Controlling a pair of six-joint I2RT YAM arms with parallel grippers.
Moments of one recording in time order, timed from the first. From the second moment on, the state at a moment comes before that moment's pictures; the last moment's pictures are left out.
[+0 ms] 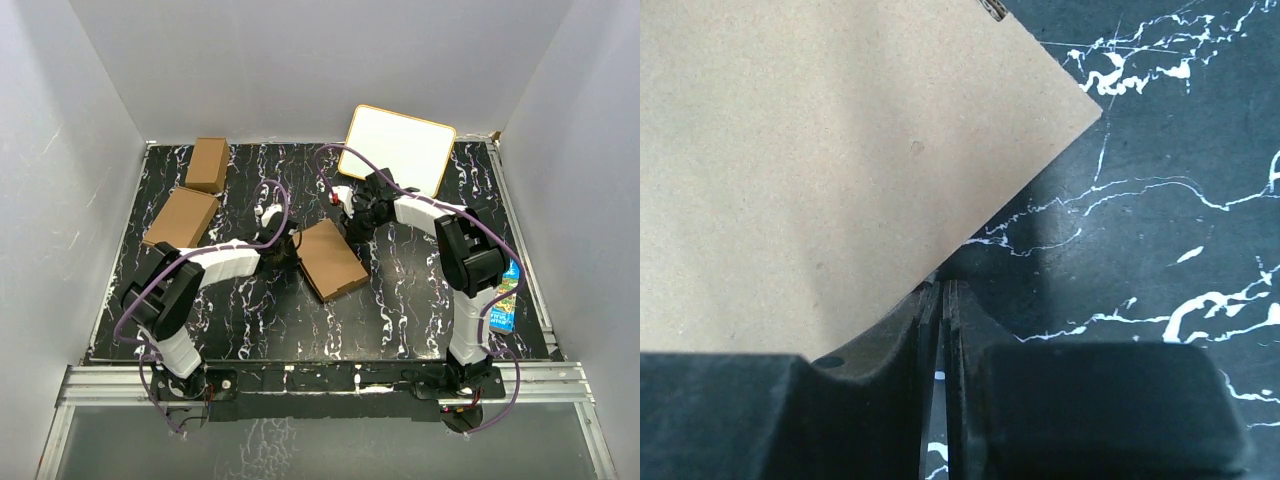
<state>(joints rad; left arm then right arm) -0.64 1.71 0.89 -0.11 -0.18 -0.81 0.36 2.00 1.34 -0.41 -0.67 -0.75</state>
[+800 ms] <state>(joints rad) -0.50 1.85 1.07 -0.14 -0.18 -0.53 0.44 2.02 1.31 -0.19 -0.48 -0.43</state>
